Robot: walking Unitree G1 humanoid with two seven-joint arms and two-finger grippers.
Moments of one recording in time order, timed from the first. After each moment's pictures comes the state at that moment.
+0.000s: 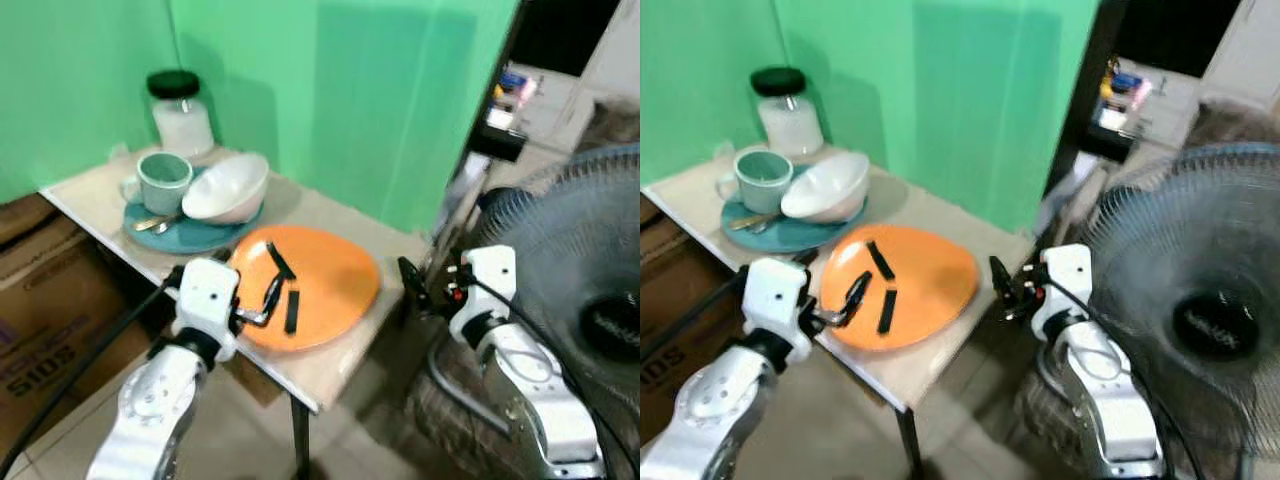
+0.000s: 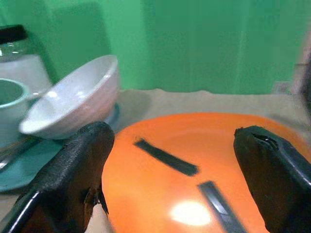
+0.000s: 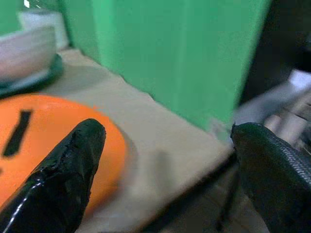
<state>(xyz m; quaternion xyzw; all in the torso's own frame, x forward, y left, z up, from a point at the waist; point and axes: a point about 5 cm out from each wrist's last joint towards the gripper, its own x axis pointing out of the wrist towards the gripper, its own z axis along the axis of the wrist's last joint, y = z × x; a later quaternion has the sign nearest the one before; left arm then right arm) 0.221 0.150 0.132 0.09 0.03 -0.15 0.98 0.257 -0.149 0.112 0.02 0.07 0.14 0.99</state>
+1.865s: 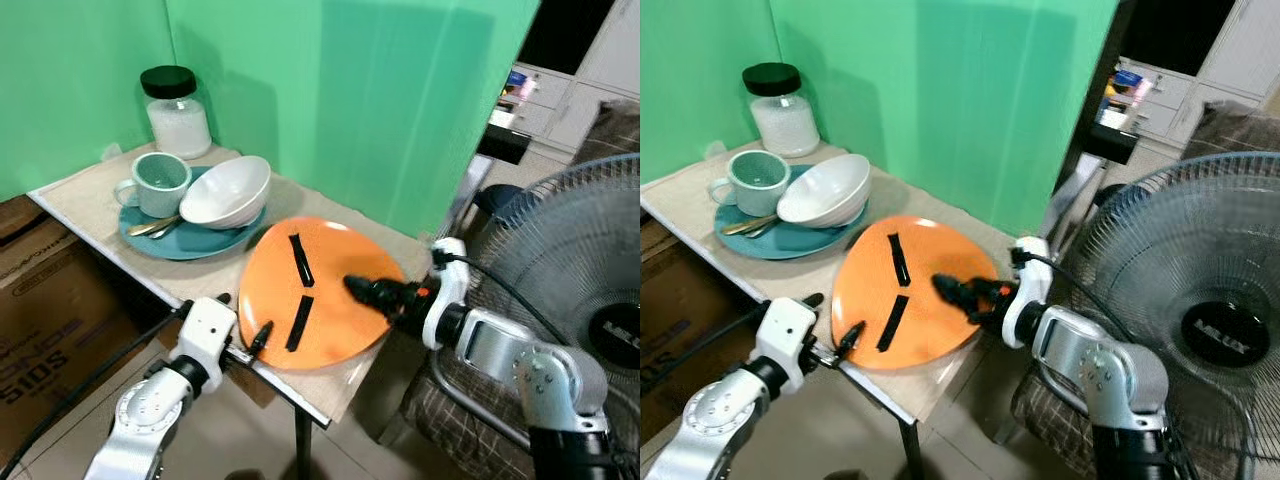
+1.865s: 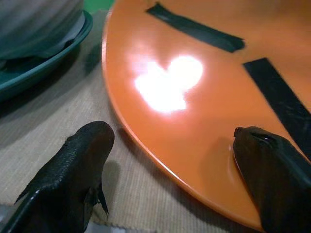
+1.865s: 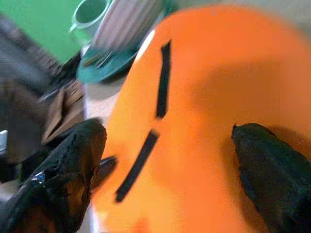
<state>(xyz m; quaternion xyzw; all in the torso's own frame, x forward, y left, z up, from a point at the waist) 0.221 0.171 0.063 0.12 0.13 -0.22 0.96 0.258 -0.122 0.118 0.26 0.28 0.33 0.86</state>
